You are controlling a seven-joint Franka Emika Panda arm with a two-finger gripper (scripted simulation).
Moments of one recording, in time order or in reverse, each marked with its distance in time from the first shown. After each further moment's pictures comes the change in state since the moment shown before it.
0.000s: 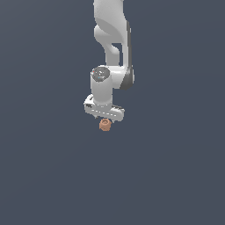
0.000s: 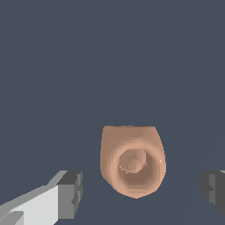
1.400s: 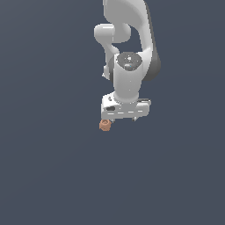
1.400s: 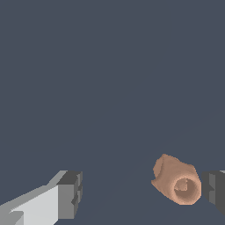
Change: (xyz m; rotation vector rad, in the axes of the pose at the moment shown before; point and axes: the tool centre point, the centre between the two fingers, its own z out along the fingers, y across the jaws) arm 0.032 -0.109 -0.080 0.027 -0.005 -0.379
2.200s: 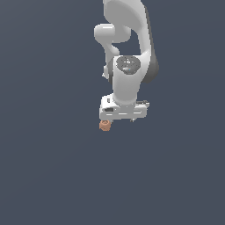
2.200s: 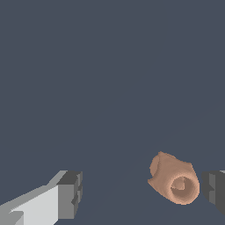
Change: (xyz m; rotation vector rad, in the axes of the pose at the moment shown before) arm -0.003 0.008 0.010 -0.022 -0.014 0.020
